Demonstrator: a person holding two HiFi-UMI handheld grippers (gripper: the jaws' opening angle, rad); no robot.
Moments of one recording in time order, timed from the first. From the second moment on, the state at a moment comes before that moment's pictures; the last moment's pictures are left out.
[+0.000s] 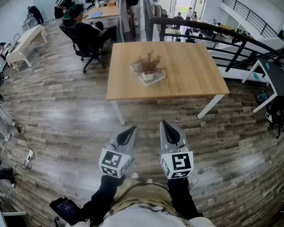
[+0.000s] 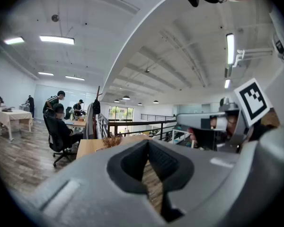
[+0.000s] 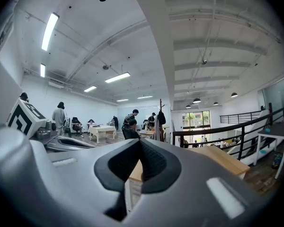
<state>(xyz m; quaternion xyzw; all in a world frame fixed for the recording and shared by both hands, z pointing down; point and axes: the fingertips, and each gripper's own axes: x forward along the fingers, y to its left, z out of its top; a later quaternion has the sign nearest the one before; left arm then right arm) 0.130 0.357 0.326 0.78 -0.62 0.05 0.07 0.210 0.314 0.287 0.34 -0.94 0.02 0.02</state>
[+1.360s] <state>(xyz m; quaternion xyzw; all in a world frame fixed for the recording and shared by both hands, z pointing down) -0.012 0.392 0.375 0.76 -0.64 0.04 0.12 0.090 0.333 0.329 0.35 -0.94 0.01 0.03</state>
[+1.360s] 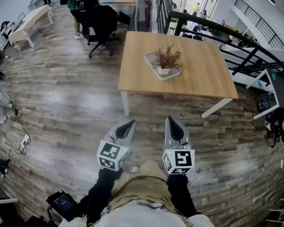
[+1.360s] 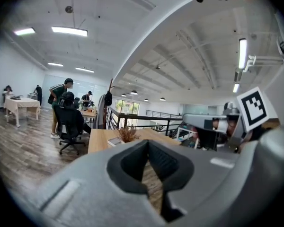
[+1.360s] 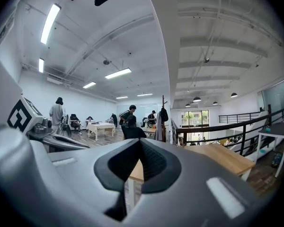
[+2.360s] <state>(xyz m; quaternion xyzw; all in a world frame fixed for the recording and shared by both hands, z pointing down) -0.139 0.023 0.380 0.71 -0.69 0.06 0.09 -0.006 -0.054 0.397 0.33 -0.94 0.07 0.05</state>
